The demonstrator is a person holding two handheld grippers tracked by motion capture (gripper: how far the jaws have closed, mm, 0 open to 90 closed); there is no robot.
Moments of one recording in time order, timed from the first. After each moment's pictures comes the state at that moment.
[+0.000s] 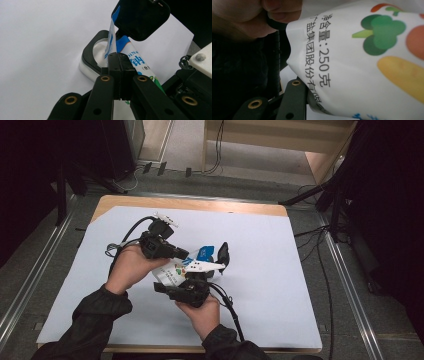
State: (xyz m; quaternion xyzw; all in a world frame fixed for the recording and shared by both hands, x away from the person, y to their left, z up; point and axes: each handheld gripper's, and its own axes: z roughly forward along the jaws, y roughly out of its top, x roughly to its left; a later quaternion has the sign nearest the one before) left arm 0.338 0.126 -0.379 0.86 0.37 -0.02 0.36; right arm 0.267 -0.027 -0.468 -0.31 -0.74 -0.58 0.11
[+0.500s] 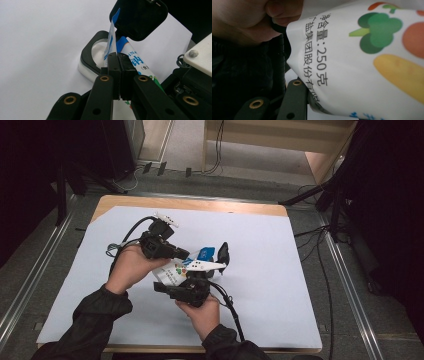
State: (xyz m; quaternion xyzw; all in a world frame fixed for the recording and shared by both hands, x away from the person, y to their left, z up) left arm 0.338 0.127 -0.379 0.86 0.35 -0.03 0.37; right arm 0.268 -0.028 -0.469 -0.32 -0.73 -0.59 0.13
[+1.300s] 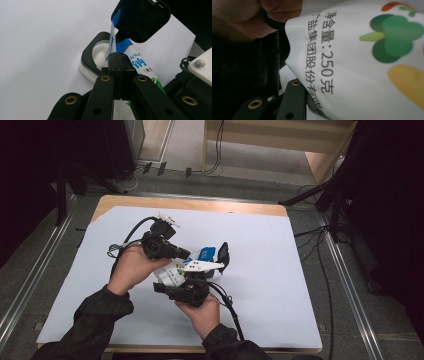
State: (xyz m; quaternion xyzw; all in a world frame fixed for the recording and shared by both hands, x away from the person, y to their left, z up) left arm 0.338 0.122 -0.379 0.86 0.37 -0.02 0.36; right arm 0.268 -0.025 -0.468 -0.31 -0.75 -0.57 0.11
